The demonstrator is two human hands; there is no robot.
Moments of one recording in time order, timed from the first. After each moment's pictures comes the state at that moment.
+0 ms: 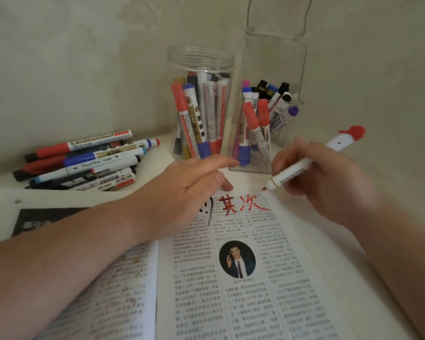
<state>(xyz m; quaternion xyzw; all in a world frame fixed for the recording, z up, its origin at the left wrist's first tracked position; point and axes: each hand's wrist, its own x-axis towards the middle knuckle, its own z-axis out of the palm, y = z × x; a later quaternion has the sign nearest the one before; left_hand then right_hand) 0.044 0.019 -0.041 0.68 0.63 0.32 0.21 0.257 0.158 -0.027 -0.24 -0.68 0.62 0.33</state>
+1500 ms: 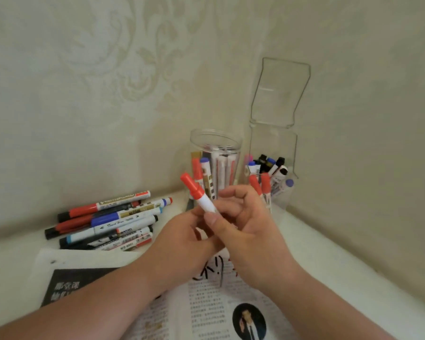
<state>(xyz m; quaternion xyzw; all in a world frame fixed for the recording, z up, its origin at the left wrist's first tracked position) 0.036 0.022 -0.039 0.57 0.57 0.54 0.25 0.167 0.074 -0.008 -0.21 -0.70 0.57 0.38</state>
